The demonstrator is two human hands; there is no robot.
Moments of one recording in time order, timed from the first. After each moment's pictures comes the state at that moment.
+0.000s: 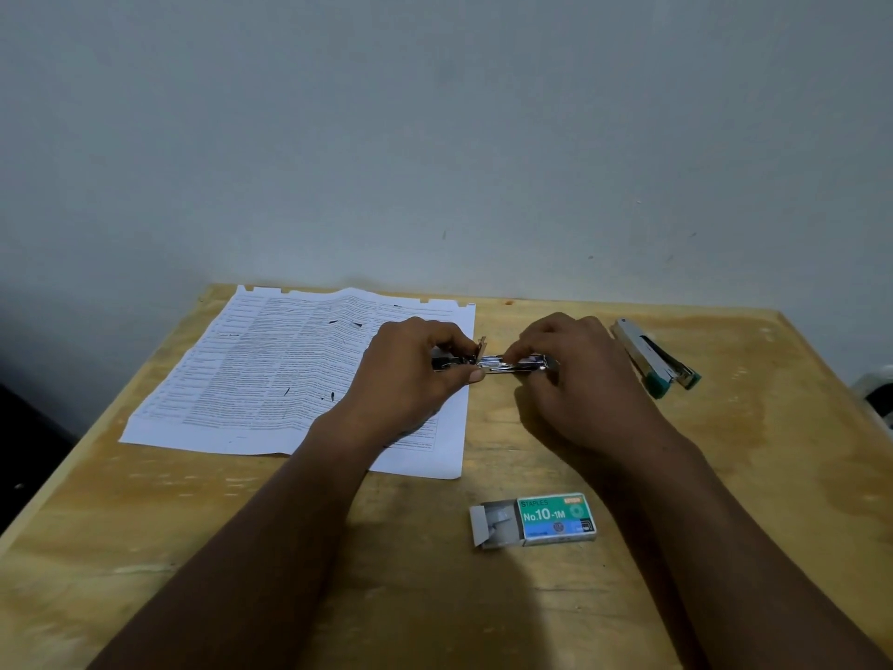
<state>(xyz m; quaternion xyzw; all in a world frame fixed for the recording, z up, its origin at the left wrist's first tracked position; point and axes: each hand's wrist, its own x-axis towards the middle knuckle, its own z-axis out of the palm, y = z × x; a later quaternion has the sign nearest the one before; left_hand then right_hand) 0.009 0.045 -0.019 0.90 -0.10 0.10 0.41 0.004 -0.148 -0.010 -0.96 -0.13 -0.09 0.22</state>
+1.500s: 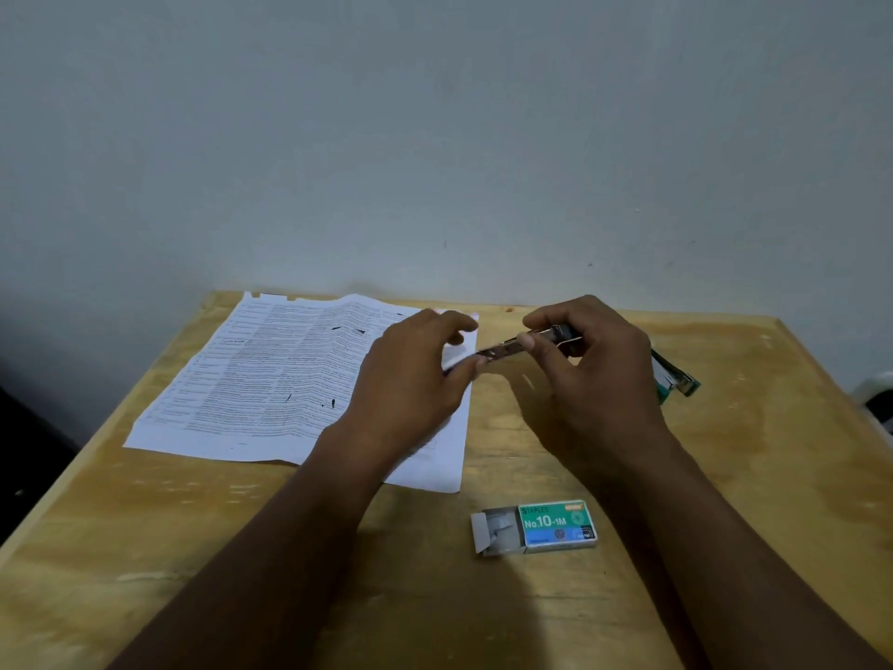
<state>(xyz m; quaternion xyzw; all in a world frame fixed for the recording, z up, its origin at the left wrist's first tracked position) 0.007 0.044 -0.016 0.92 -0.13 0.19 0.32 0.002 -0.145 -0.006 -0.87 -0.09 -0.24 0.41</state>
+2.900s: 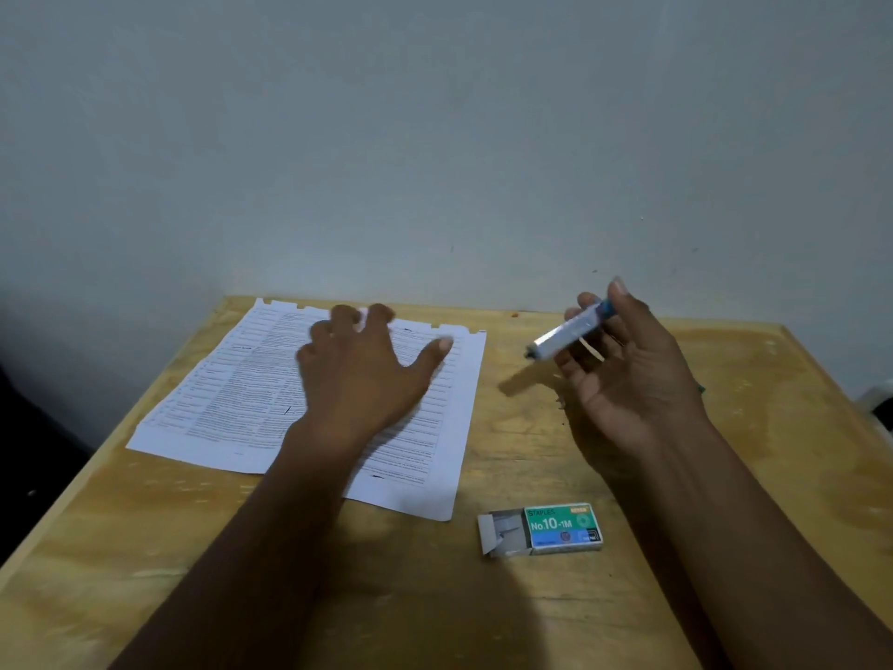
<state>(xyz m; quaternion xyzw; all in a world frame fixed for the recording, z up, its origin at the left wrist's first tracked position) 0.004 0.073 -0.002 0.98 0.10 0.08 0.17 0.002 -0.153 0.018 -0.38 0.13 0.02 0.91</state>
